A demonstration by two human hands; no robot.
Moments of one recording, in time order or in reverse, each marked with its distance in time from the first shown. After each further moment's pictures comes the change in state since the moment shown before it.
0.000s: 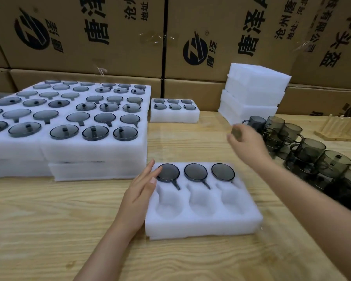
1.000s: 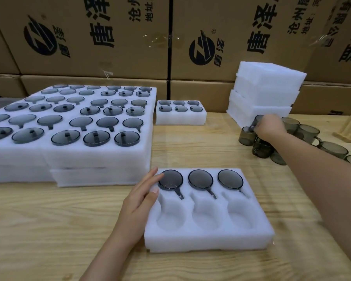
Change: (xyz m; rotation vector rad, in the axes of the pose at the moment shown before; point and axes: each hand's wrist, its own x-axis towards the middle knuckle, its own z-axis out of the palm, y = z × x) left_hand -0.001 0.001 -0.001 0.056 0.034 0.044; right_hand 0.108 0.050 -0.004 -0.443 -0.110 0.165
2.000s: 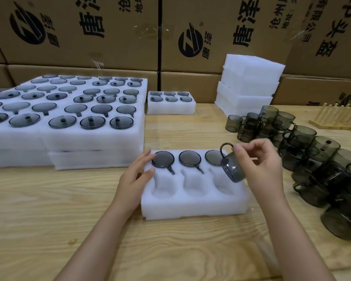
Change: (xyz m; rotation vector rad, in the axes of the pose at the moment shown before) left_hand 0.001 -0.001 -0.001 -0.092 -0.018 -0.063; right_hand -0.233 -0.017 -0.008 1.165 0.279 -0.096
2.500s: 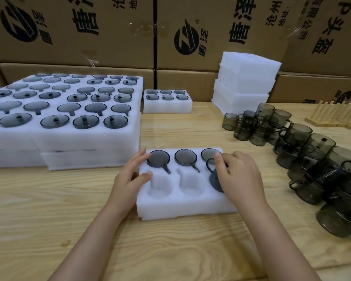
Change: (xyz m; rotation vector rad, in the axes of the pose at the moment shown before) left_hand -0.001 0.003 0.001 -0.001 -0.016 -0.043; right_hand -0.013 0.005 0.021 -0.843 -0.159 -0.149
